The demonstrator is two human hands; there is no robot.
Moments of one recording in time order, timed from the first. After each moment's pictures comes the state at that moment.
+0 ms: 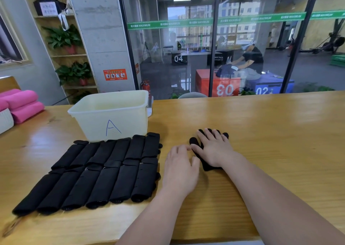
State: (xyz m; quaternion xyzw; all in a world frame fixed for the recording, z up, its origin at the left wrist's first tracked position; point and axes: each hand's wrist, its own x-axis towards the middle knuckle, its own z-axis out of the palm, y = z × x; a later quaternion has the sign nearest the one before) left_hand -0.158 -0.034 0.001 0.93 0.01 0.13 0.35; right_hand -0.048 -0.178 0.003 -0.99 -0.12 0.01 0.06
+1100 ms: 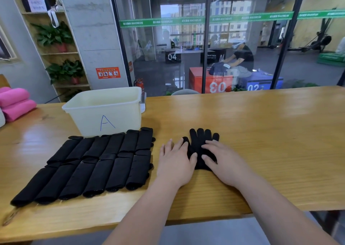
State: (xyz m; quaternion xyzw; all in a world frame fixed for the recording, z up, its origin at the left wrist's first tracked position) left_hand -0.157 -0.040 -0.006 0.99 -0.04 0.08 0.14; right_hand -0.139 -0.236 -0.009 -0.96 -0.16 -0.08 0.19
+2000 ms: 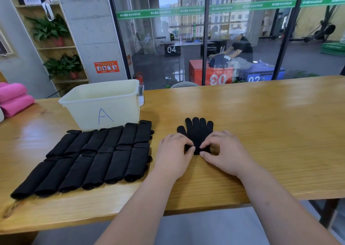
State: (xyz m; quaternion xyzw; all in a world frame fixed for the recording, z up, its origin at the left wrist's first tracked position) left_hand -0.165 -0.033 -0.004 0.95 -0.10 0.20 0.23; right_hand -0.144 -0.244 -0.006 -0.93 -0.22 -0.16 0.27
